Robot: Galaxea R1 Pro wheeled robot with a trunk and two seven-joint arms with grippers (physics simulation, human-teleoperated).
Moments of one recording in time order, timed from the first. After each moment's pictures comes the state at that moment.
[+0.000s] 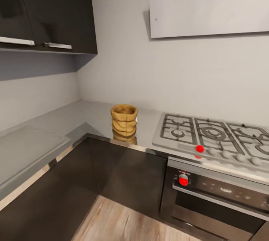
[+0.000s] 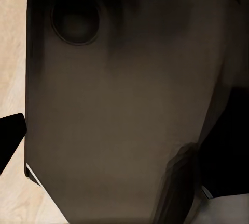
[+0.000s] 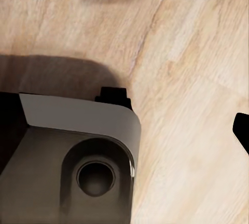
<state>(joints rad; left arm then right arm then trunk) 0.00 -0.05 0.04 -0.02 0.13 -0.01 0.01 -0.20 -0.05 -0.40 0.03 0.49 -0.07 0.00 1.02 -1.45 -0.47</state>
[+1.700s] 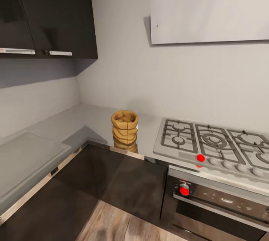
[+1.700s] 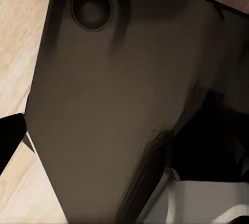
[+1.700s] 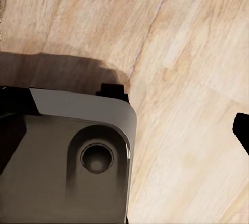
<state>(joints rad) 0.00 -0.05 0.04 -0.02 0.30 -0.01 0.01 -0.20 -0.05 -0.40 0.03 0.49 -0.07 0.00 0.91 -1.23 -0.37</state>
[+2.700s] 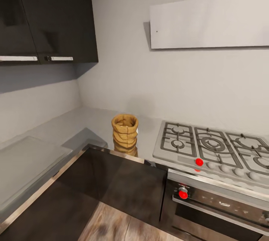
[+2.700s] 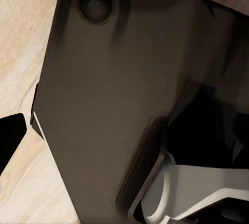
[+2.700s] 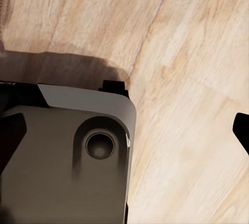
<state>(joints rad) 0.00 -0.05 0.04 -0.02 0.30 -0.01 0.01 -0.20 -0.05 -0.40 0.03 0.49 -0.07 0.00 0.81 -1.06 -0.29</state>
